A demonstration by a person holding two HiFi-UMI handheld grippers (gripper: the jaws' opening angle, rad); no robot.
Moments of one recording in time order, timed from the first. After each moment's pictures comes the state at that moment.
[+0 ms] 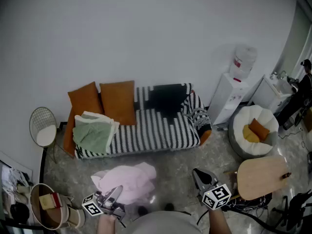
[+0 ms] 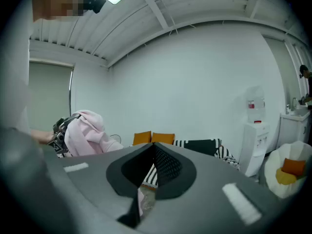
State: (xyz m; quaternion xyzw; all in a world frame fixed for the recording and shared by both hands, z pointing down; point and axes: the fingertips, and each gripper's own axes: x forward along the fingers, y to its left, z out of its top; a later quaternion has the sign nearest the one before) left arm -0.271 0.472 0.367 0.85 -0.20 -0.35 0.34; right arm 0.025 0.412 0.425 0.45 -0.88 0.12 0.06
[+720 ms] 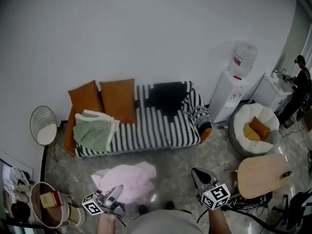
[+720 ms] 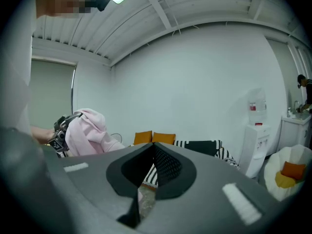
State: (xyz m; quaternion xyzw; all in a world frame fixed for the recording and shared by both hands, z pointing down) left arm -0.264 0.482 0.367 0.85 -0.20 -0.35 0.34; right arm 0.023 0.424 0.423 0.44 -0.89 0.10 0.06
